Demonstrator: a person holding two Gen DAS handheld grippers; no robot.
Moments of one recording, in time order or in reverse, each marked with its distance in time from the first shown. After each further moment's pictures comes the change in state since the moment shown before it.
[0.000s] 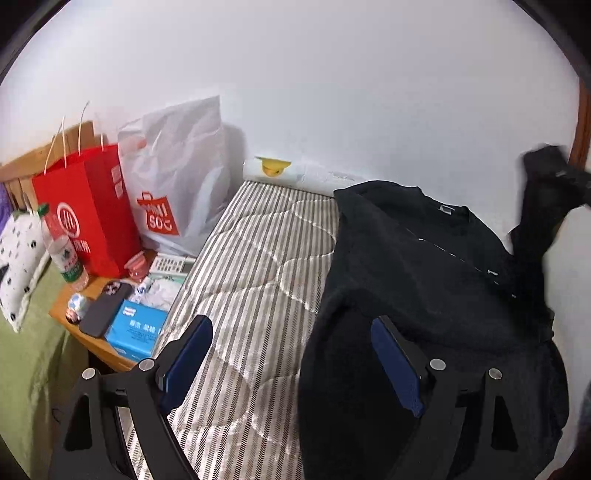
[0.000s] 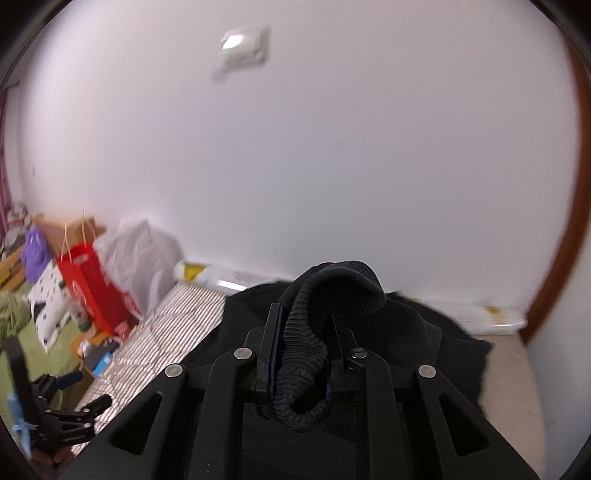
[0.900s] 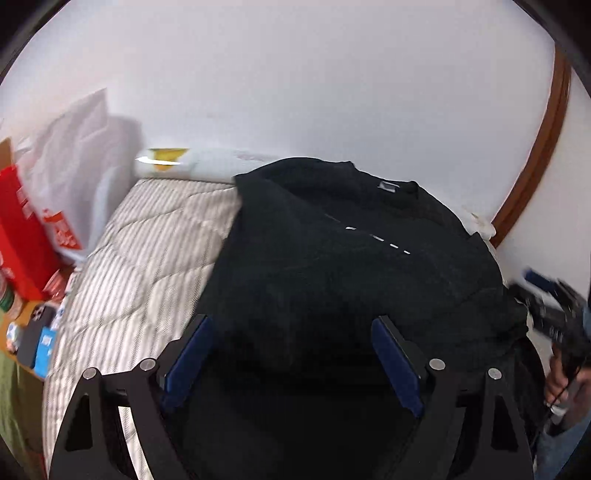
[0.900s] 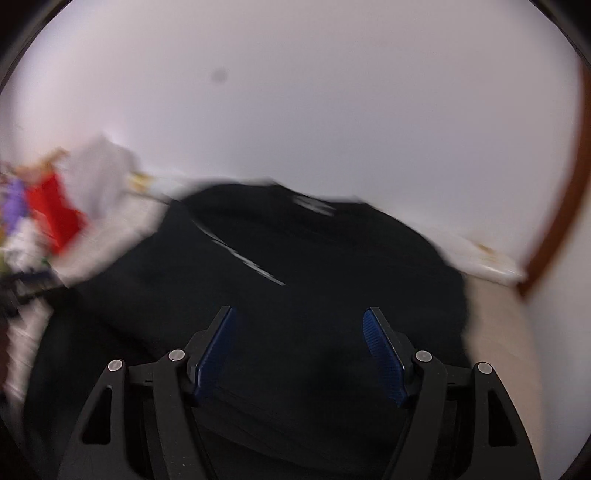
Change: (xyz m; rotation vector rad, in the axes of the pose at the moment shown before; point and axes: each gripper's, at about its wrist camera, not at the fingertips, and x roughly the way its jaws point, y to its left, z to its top) left arm 0.069 -0.101 0.027 0.111 0.080 -0.177; right arm 0.034 -0.075 -0.116 -0.053 0.184 -0.151
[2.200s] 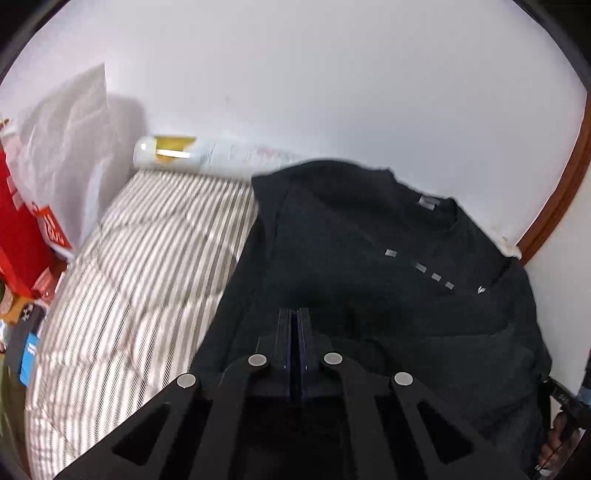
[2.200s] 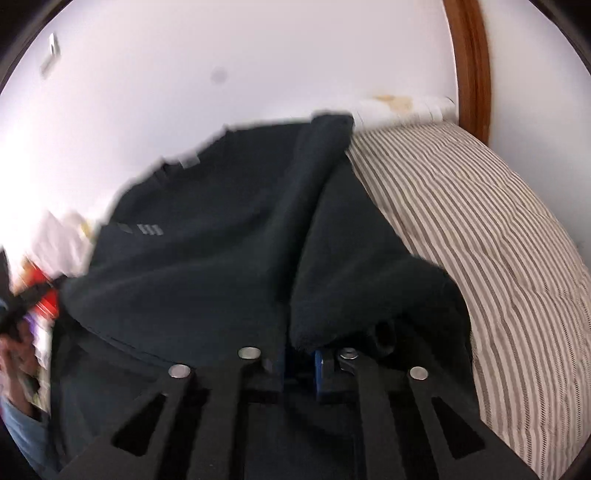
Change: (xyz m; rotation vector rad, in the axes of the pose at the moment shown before) left arm 0.052 0.028 0.020 -0.070 0.031 0.019; right arm 0.038 -0.115 -0.100 0.456 0.148 0.112
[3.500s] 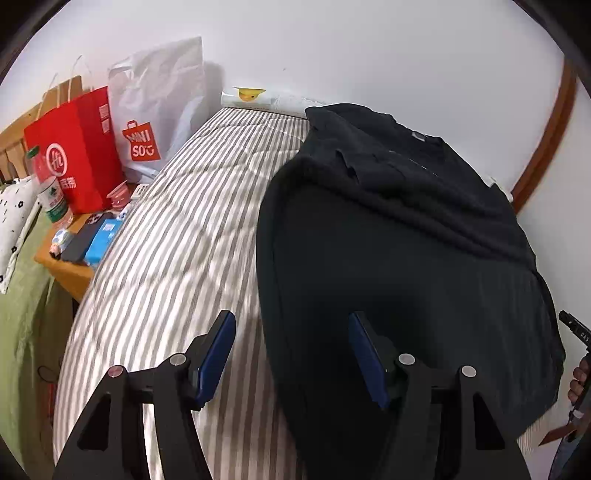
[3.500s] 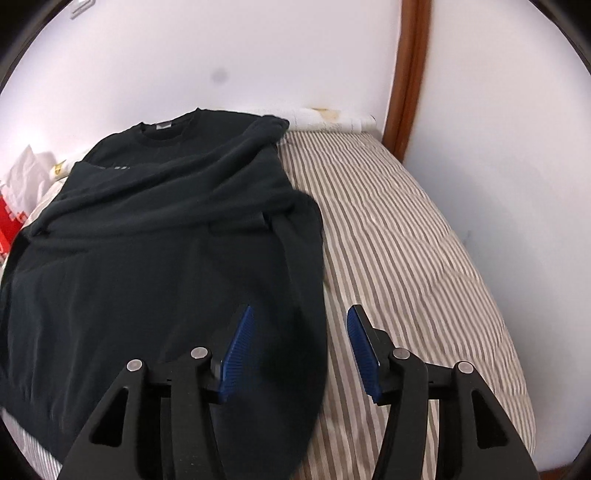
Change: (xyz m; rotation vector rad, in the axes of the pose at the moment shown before) left arm -0.139 0.052 -0.171 -0.004 0.035 0.067; right arm -0.124 -0.034 -0.099 -0.114 -0.050 -0.260
